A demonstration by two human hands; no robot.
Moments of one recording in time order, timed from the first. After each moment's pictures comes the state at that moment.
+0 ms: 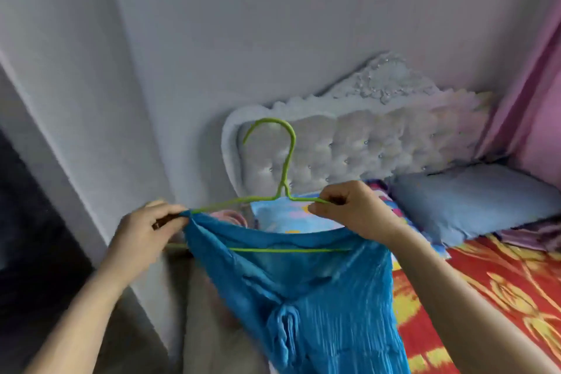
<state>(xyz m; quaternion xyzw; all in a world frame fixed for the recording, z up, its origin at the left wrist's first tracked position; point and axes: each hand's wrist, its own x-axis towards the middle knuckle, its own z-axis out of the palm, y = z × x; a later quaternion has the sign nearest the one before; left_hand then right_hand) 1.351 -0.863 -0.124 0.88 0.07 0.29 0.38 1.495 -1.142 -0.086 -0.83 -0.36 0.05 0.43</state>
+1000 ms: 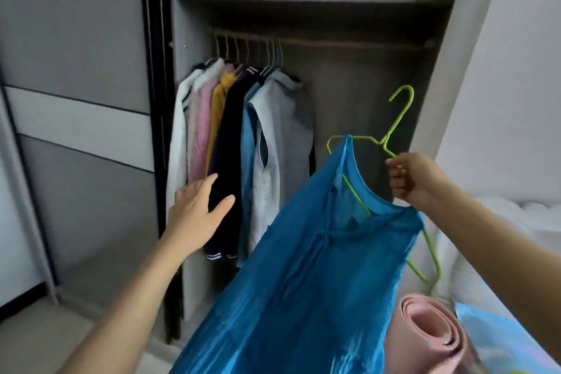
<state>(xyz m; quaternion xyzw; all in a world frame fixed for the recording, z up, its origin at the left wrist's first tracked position) 0.979 -0.472 -0.077 0.81 0.40 0.39 0.20 1.254 -0.641 0.031 -0.64 -0.21 0.28 0.69</state>
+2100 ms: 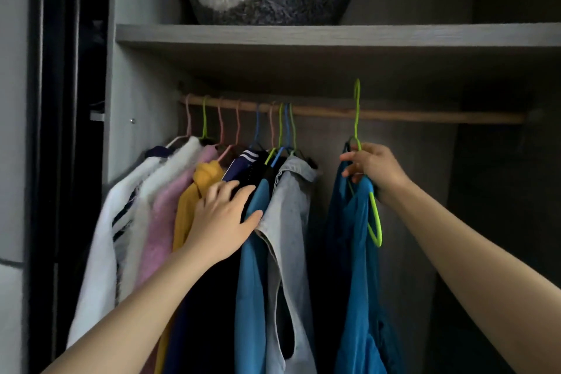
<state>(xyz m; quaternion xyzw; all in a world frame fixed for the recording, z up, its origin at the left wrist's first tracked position) 1.187 -0.099 0.055 0.88 0.30 0.37 -0.03 1.378 -0.239 0.145 -0.60 -0.42 0.04 0.68</state>
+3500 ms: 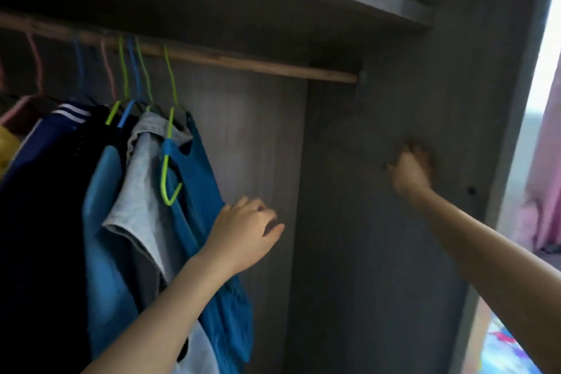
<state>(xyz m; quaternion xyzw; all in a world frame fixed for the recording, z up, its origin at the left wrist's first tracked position) 1.322 -0.180 0.010 0.96 -0.07 0.28 0.02 1.470 -0.432 0.078 -0.92 0.02 -0.35 0.20</state>
